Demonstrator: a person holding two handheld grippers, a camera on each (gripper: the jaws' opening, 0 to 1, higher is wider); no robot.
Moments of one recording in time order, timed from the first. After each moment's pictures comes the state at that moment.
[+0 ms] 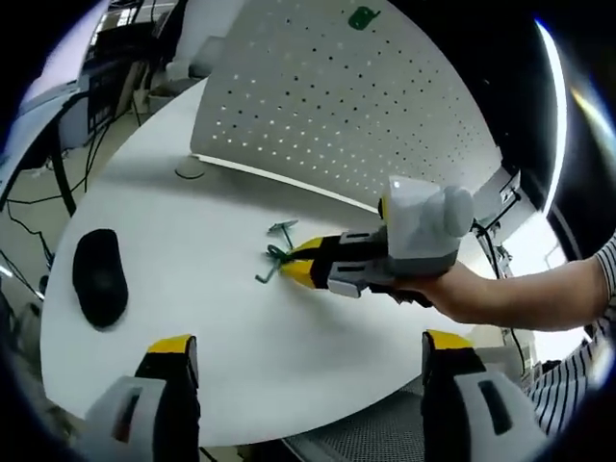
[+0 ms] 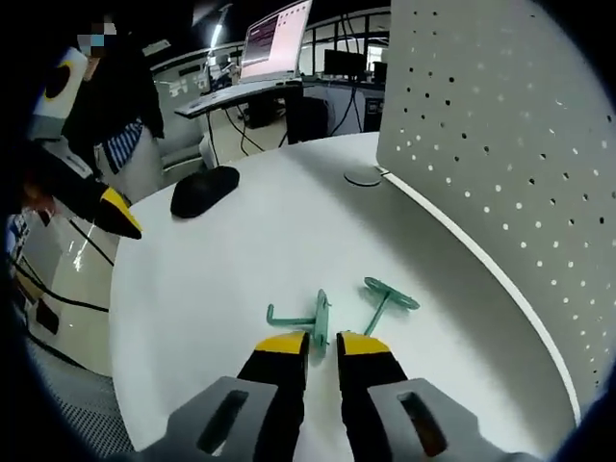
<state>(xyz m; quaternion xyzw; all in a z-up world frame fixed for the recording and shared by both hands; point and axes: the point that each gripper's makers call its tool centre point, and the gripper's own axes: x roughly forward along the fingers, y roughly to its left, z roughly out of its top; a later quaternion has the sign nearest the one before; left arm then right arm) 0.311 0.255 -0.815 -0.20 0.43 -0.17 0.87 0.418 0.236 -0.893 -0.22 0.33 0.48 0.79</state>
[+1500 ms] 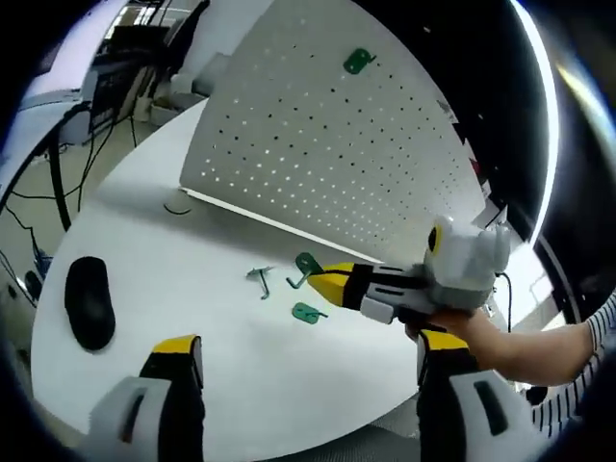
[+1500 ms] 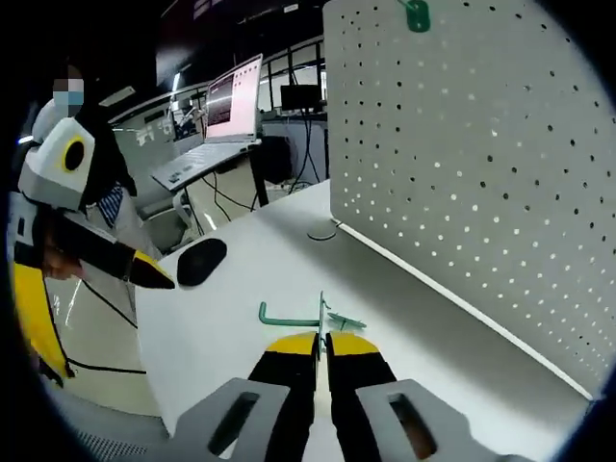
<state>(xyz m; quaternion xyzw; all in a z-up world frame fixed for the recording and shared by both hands) 0.339 0.250 -0.763 -0.26 0.36 -0.17 0.88 0.422 0.201 -0.800 -0.12 0.29 0.41 0.85</state>
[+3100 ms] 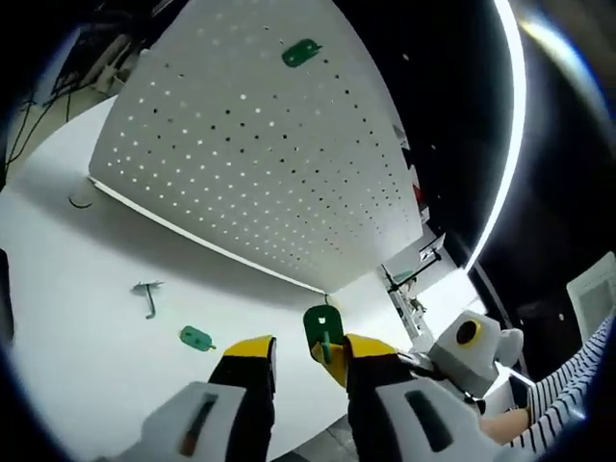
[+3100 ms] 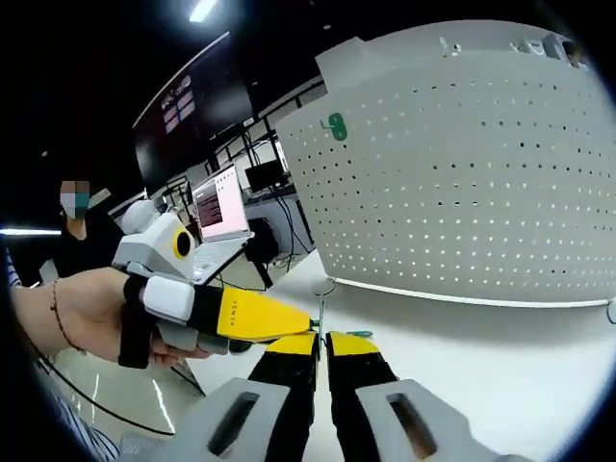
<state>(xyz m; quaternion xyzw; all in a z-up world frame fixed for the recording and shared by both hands) 0.367 0.164 -0.716 -0.38 0.31 -0.29 0.82 0.368 0.152 -0.717 0.07 0.23 0.36 0.90</state>
